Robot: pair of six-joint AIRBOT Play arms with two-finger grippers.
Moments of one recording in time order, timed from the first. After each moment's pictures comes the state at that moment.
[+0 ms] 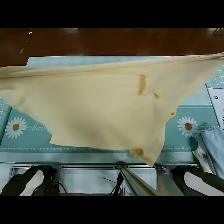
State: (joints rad) left arm 0.23 -0.89 1.61 1.33 -1.71 -1.45; right arm -0.15 -1.22 1.91 -1.43 1.70 1.45
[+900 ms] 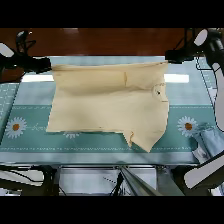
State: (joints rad) left arm 0.15 -1.65 1.52 1.23 -0.95 -1.36; right arm -0.03 -1.86 1.89 -1.47 1.10 1.52
